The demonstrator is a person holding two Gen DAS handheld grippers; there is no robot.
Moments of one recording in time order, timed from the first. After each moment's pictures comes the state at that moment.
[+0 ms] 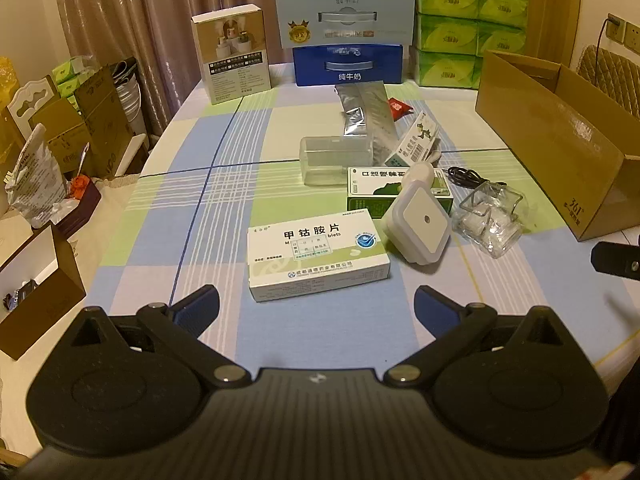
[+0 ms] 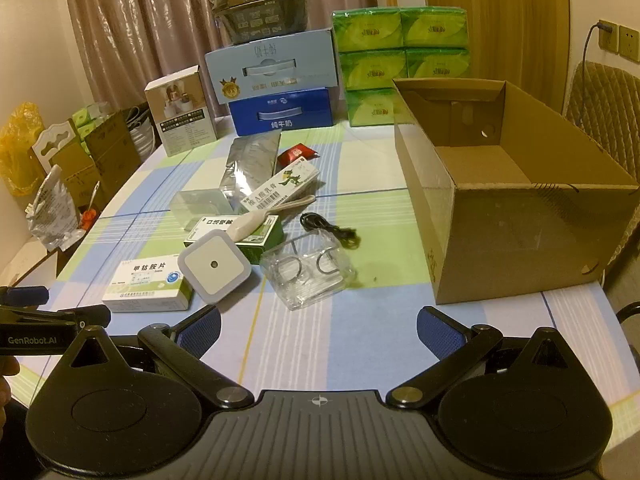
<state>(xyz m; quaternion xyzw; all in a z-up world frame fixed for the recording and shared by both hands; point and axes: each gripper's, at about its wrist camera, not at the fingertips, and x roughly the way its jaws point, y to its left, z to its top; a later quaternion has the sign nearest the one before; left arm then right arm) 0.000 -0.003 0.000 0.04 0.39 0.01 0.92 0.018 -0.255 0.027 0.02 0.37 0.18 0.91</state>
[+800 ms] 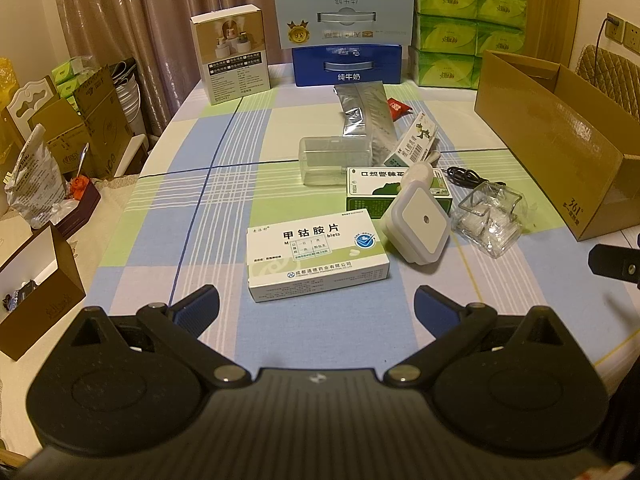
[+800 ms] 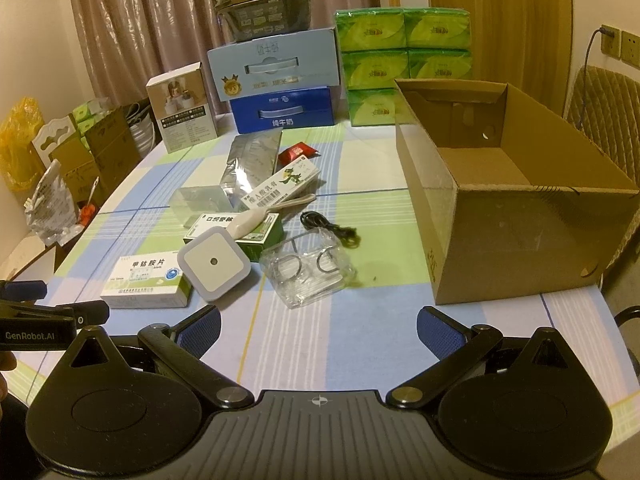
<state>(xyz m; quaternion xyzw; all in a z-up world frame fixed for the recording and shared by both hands) 0.000 -0.004 0.000 0.04 0.39 0.01 0.92 0.015 -0.254 0.029 0.01 0.37 0.18 0.91</state>
